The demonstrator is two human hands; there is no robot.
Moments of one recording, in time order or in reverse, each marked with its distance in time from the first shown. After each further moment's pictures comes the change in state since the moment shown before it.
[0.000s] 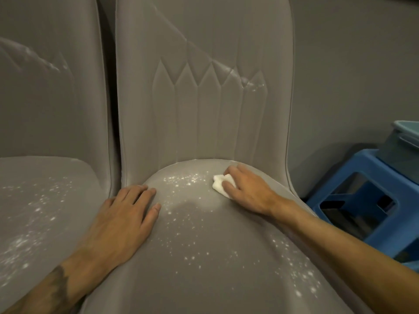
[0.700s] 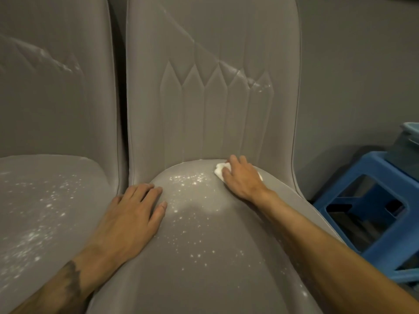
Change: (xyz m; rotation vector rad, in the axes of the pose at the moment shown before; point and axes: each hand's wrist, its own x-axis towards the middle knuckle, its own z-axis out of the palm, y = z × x) left_hand -0.001 0.004 -0.001 -0.008 -0.009 -0.025; right_hand 0.039 -0.016 0.020 -0.026 0.088 0.177
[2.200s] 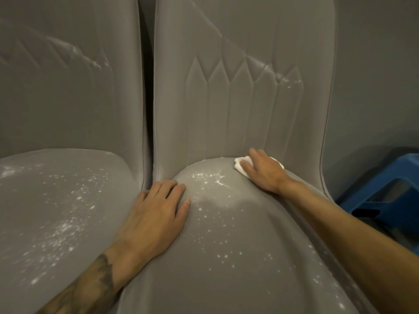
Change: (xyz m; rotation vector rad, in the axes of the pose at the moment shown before) left_hand 0.000 0.000 0.005 0.022 0.030 -0.006; right_hand 0.026 0.011 -0.002 -0.027 -0.039 -0.062
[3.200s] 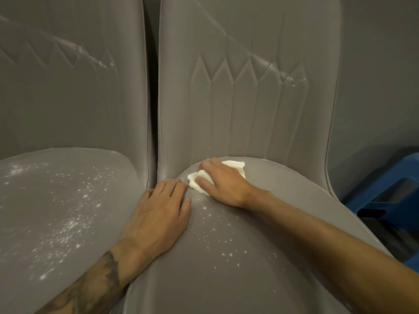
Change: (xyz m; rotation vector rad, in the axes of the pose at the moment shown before) left_hand -0.002 0.002 -0.003 -0.042 0.034 0.010; right_hand -0.015 -0.092 0.034 0.144 -0.106 -0.379
